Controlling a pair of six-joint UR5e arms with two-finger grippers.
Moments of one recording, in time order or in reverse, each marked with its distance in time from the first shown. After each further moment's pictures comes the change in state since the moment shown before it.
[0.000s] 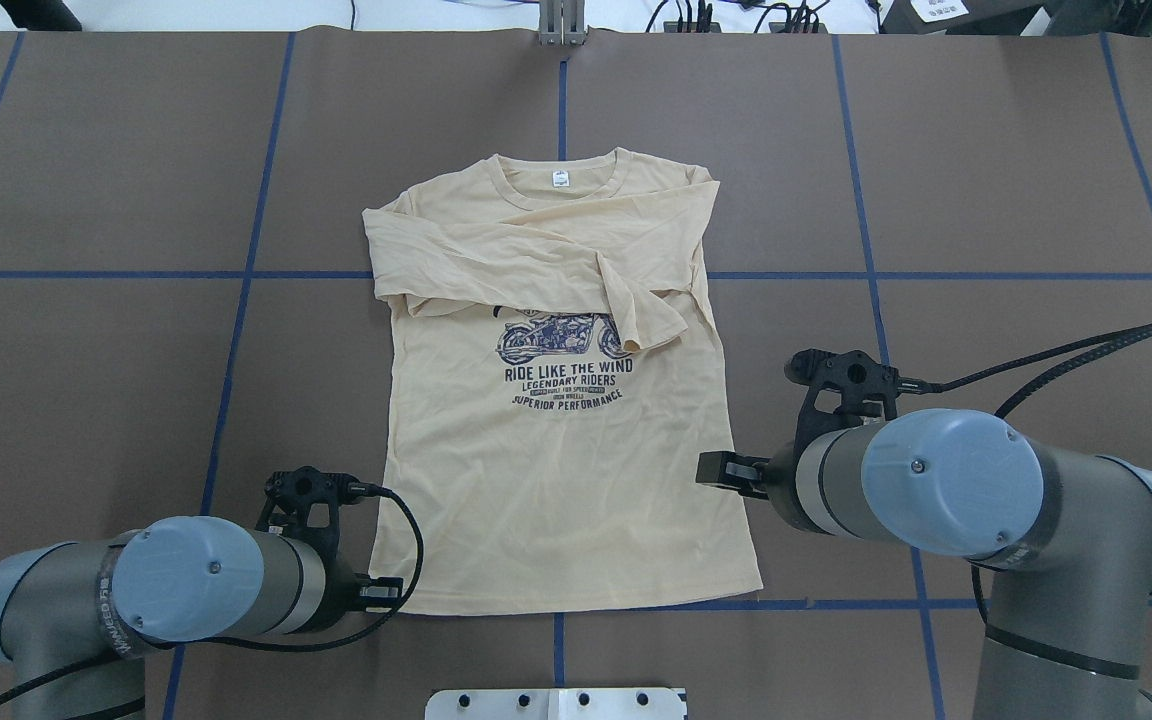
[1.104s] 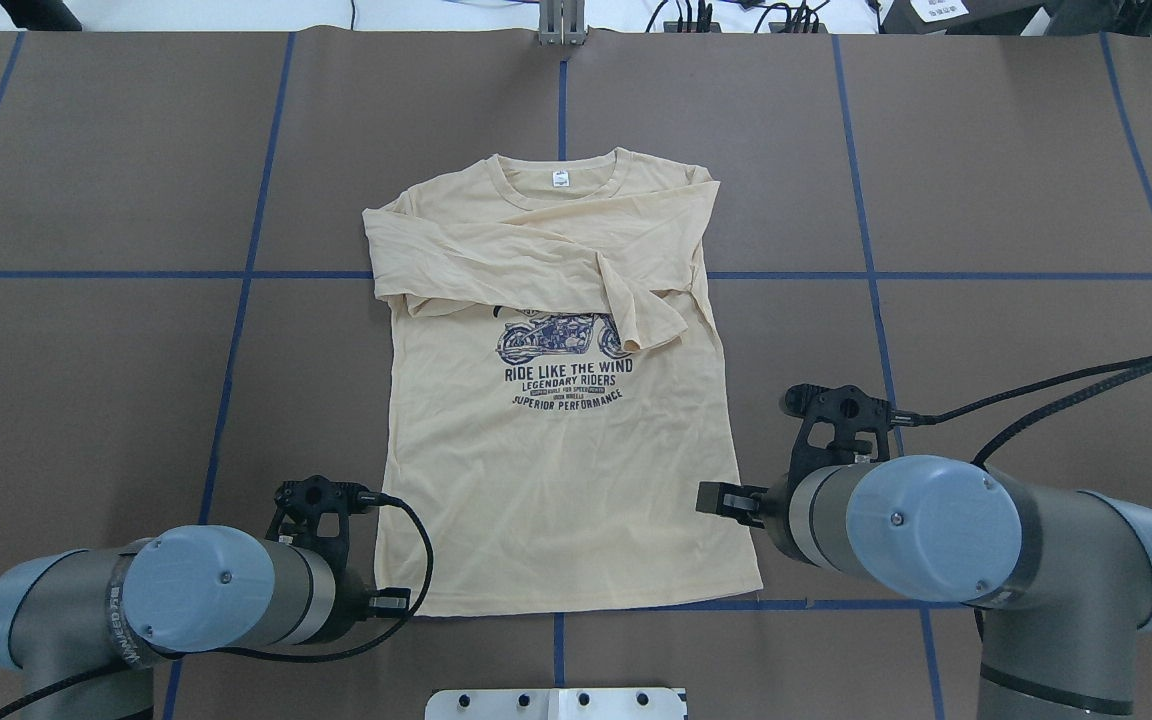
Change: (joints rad) left arm 0.015 -0.015 -0.003 0.010 -0.003 -0.011; right arm -0.085 -0.027 -0.010 0.003 -0.084 0.040
